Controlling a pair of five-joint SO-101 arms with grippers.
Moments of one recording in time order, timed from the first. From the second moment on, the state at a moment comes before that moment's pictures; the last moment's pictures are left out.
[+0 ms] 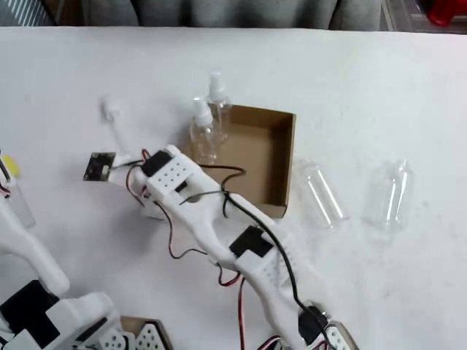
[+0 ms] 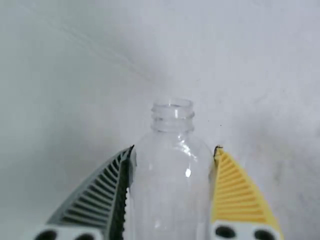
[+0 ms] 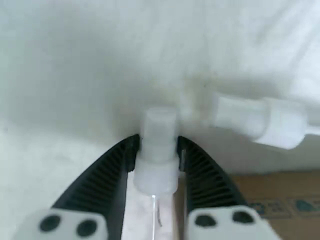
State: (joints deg) left arm -48.2 -9.2 18.8 59.1 -9.0; right arm -50.6 37.1 -19.7 71.3 34.1
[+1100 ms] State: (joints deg) left arm -16.4 -35.2 20.2 80.9 -1.2; right arm -41.5 -28.4 3.7 97.2 21.1
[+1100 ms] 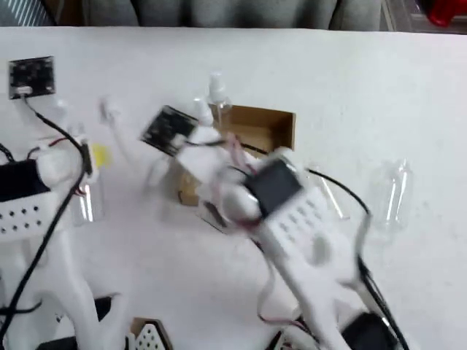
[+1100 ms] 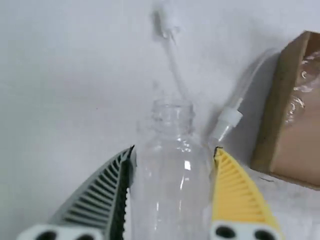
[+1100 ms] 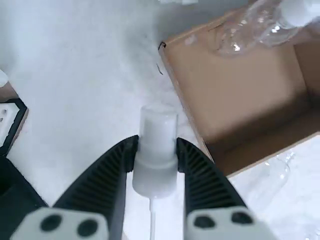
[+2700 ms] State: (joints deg) left arm 15.5 -104.5 75.9 48.7 11.4; right arm -39.3 -60.0 25.7 19.4 -9.0
